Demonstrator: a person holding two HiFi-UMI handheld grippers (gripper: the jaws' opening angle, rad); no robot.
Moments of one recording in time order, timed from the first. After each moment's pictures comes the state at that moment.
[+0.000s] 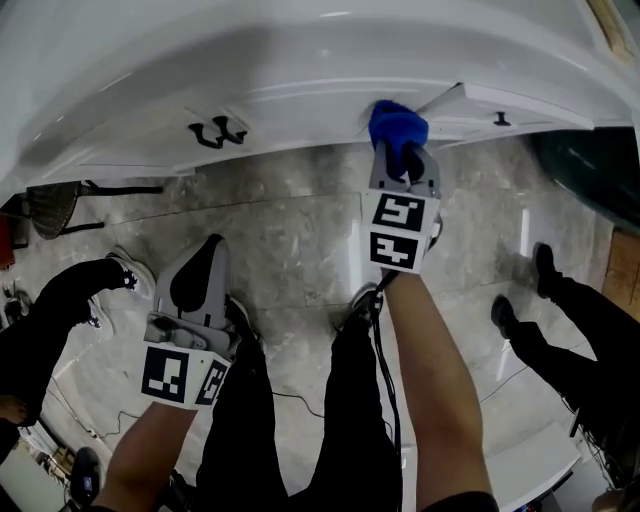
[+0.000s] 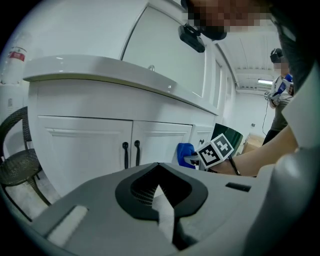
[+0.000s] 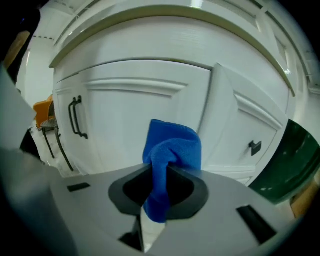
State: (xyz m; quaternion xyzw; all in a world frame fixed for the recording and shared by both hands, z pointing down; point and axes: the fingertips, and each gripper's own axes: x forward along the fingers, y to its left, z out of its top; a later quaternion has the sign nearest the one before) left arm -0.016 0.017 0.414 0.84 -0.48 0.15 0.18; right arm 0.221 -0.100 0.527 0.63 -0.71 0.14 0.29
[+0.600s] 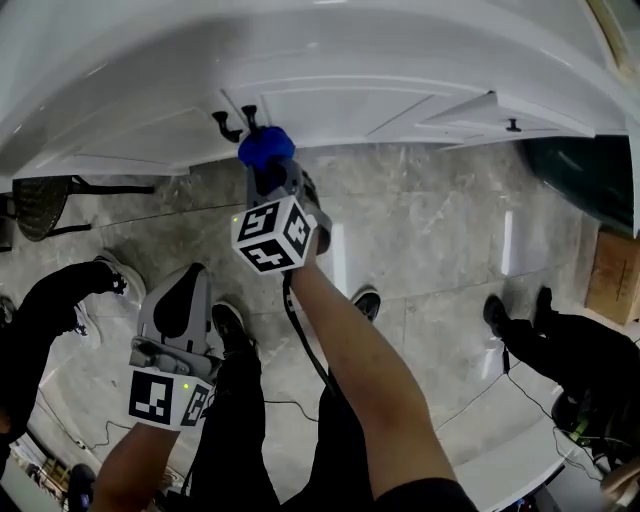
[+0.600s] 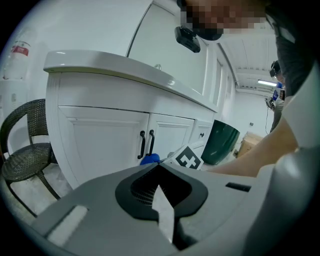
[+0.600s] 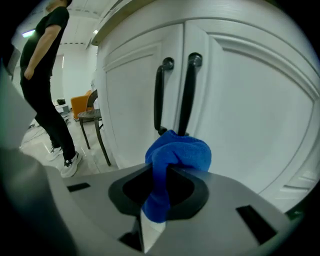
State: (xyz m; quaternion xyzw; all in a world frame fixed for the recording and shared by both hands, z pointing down) left arm -0.087 0.052 0.434 0.84 -0.47 0.17 0.20; right arm -0.032 -0.080 0.602 0.45 -0.82 0.14 0.33
